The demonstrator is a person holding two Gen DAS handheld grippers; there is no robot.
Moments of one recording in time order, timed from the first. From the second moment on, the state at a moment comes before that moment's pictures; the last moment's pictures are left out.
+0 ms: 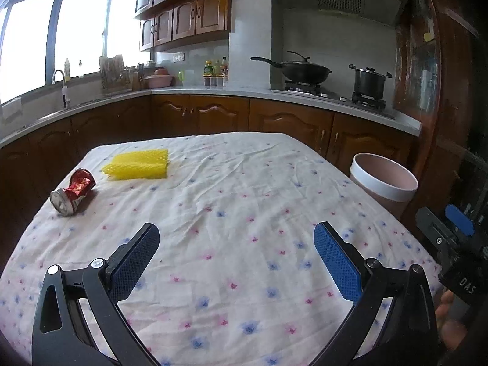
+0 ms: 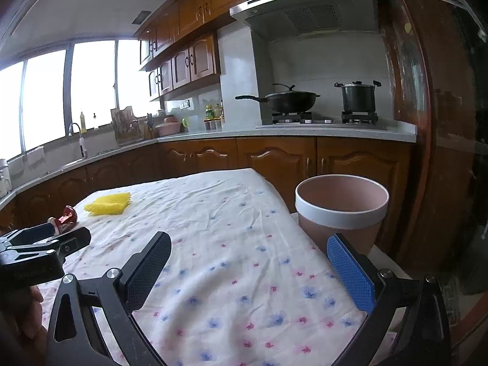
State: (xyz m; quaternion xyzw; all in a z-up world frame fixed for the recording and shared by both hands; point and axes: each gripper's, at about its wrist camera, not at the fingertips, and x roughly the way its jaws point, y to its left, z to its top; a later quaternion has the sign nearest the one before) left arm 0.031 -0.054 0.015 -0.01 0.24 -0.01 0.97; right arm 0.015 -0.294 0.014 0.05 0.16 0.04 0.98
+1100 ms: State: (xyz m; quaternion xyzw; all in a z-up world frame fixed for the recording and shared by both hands) left arm 0.013 -0.042 0.012 0.00 0.22 0.01 0.98; right arm 0.012 -0.283 0.003 0.06 0.15 0.07 0.98
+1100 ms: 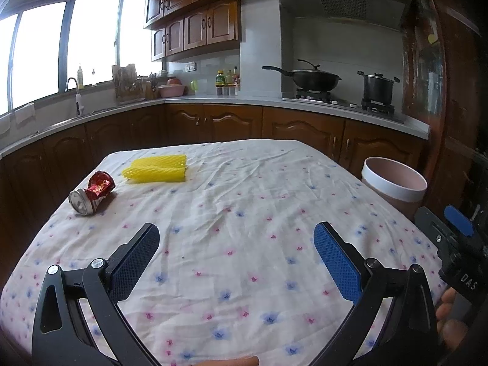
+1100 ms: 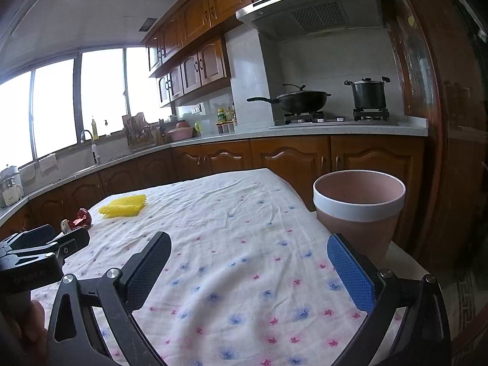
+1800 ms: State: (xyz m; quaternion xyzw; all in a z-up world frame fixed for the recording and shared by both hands) left arm 0.012 -0.048 0.013 0.01 0.22 0.01 0.98; right arm 0.010 -0.289 0.009 0.07 0.15 0.07 0.98
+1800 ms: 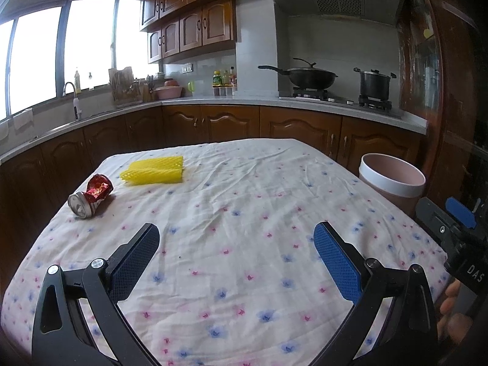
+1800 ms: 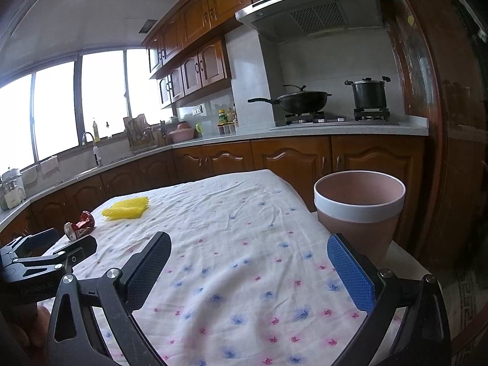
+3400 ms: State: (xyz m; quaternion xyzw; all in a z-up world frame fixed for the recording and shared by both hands) left arm 0.012 -0.050 0.012 0.01 0.22 0.01 0.98; right arm 0.012 -0.287 0.010 0.07 0.16 0.07 0.98
